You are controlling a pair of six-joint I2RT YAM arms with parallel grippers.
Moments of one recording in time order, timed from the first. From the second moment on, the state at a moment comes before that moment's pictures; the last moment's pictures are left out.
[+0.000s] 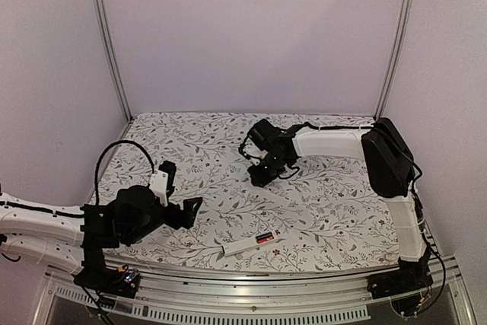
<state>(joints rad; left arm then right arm) -1.13 0.95 0.34 0.16 -0.60 -0.39 0.82 2.25 1.74 -0.62 -0.04 0.08</state>
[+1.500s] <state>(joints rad) -1.03 1.02 0.31 0.25 -0.55 -0.34 0.89 2.33 1.84 -0.62 0.03 0.09</state>
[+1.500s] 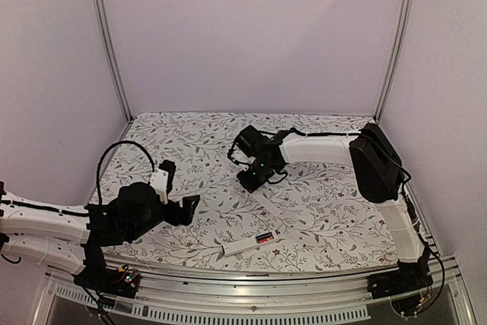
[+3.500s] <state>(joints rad) -0.95 1.65 0.39 0.89 -0.22 -0.44 0.94 2.21 1.83 -0.55 0.12 0.17</state>
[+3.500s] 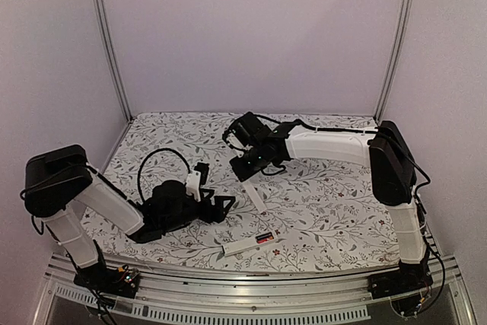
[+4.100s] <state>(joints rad) -0.87 1.97 0.50 1.31 -0.01 -0.60 0.94 2.18 1.78 -0.50 0.12 0.19</state>
